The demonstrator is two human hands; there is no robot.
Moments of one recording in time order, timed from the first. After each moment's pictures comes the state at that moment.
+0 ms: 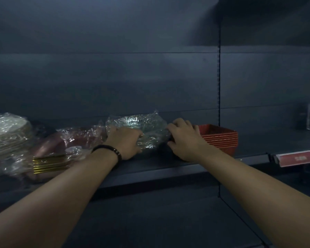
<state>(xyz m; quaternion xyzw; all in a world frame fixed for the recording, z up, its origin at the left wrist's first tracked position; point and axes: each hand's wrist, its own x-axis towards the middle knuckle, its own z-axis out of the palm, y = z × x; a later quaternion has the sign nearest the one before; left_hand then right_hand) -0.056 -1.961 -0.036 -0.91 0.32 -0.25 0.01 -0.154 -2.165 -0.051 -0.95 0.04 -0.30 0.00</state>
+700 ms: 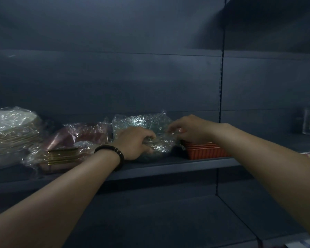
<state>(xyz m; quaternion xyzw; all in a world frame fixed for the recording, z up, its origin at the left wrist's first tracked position) -0.081 -1.941 -0.039 -0.87 0.42 -0.21 -0.16 -0.173 -2.174 0.004 -0.98 -0.08 -0.19 0.01</state>
